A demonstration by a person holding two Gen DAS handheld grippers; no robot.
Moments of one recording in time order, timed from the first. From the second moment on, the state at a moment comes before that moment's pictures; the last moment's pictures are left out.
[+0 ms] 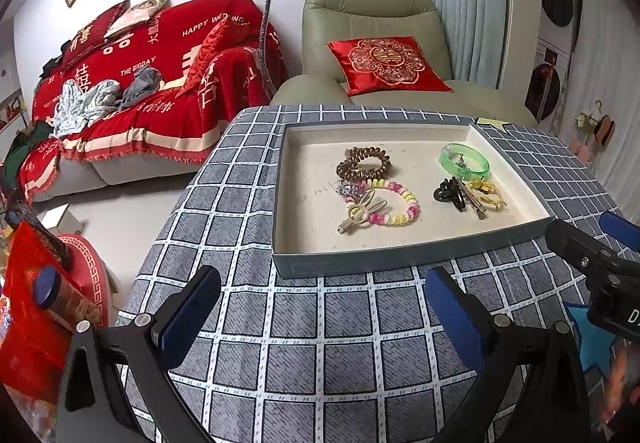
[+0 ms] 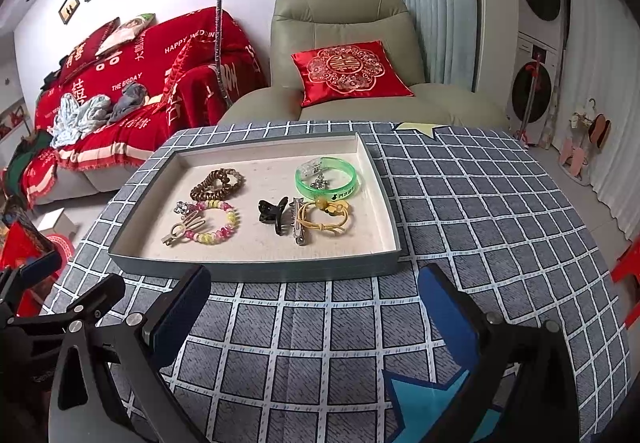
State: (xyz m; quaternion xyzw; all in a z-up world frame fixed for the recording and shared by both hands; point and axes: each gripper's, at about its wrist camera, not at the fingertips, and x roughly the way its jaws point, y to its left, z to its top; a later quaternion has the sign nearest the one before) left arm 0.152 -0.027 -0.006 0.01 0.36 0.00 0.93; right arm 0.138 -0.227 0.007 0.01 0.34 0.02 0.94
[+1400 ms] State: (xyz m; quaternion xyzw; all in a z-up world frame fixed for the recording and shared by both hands) left arm 0.153 -0.024 -0.009 0.00 0.37 0.00 0.93; right arm 0.136 -0.221 0.013 0.01 0.33 0.03 0.94
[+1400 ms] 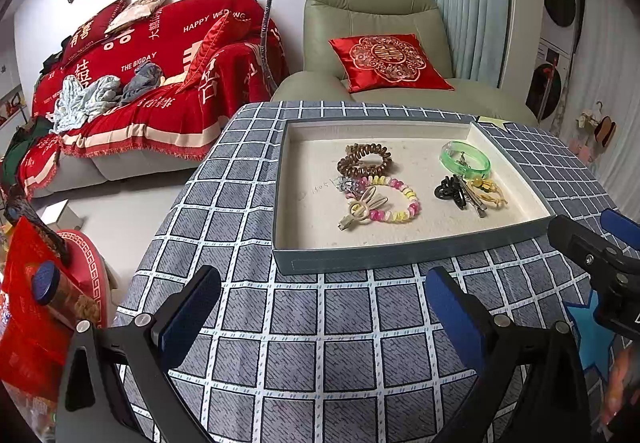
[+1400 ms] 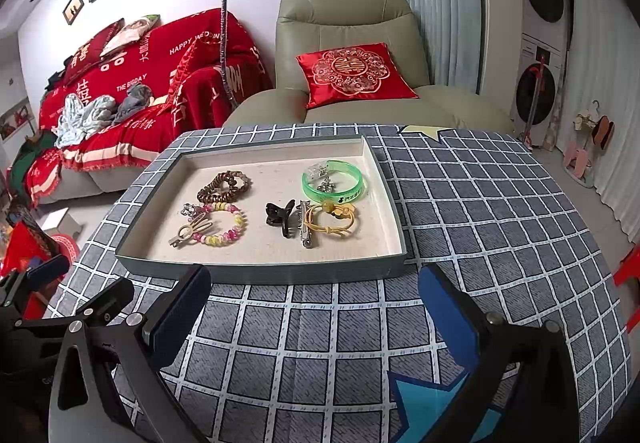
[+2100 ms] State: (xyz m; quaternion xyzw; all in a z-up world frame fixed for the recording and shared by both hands) left arm 0.153 -0.024 -0.008 0.00 0.36 0.00 0.93; right arm 0.136 -0.219 0.017 0.01 0.33 0.03 0.94
